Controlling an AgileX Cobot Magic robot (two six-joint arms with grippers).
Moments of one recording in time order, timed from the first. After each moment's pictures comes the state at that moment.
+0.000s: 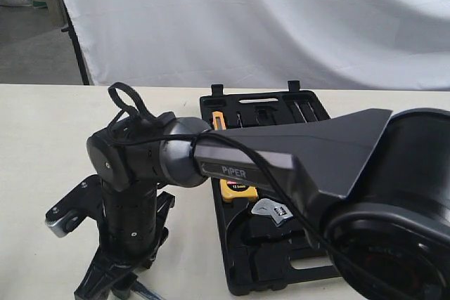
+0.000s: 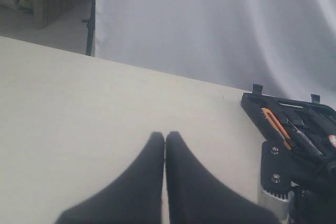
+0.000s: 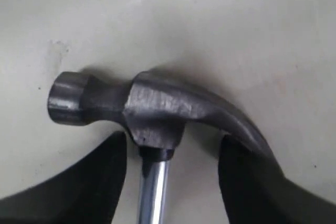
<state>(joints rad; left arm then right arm) 0.13 0.00 -0.01 0.02 0.10 -0.31 1.11 2.31 -1.79 0.11 1.04 -0.23</state>
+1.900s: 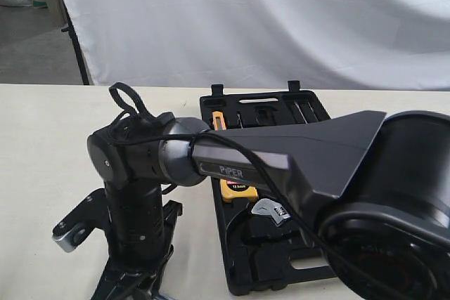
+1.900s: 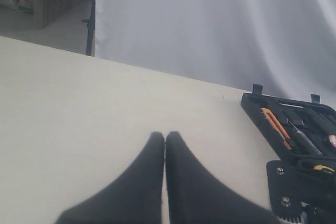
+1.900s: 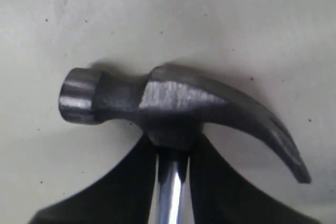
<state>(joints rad) 0.13 0.00 -0.01 0.02 0.10 -0.31 1.11 2.33 -1.81 0.14 1.20 -0.29</state>
